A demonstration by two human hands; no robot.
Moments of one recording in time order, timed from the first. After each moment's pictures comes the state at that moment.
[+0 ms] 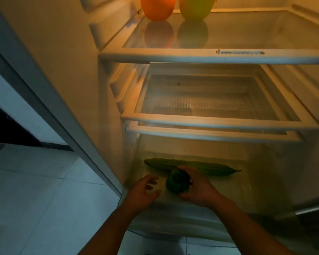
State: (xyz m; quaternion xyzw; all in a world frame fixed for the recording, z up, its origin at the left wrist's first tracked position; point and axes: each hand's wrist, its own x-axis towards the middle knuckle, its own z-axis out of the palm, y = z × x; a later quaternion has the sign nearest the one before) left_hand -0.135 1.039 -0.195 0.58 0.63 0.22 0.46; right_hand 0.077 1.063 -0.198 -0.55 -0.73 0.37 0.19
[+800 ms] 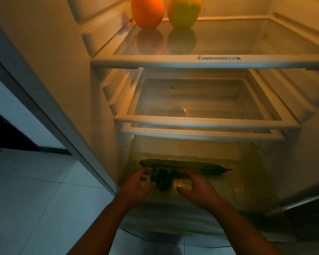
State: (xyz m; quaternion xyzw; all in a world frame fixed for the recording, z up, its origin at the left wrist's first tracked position) left_hand -0.127 1.040 -0.165 0.62 0.63 0.24 0.41; right_hand 0.092 1.043 -0.180 -0.59 -0.71 0.32 0.20
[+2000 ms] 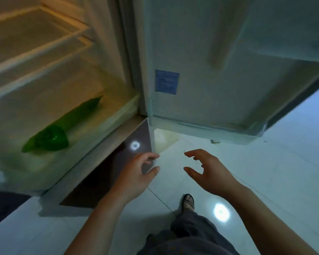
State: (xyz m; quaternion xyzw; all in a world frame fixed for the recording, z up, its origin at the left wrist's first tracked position) left_hand -0.037 0.796 -0.151 0.84 0.22 0.03 0.50; right_hand 0.087 0.609 -0.147 -0.87 -0.36 0.18 0.28
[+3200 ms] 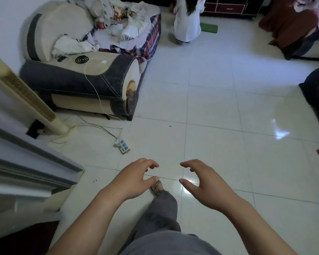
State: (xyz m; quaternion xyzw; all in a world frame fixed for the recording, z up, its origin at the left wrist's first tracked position) left_hand 0.398 0.334 -0.176 0.92 -0.10 -0.23 0.31; right_hand 0.378 0.110 -0.153 -0.93 -0.11 0.17 0.30
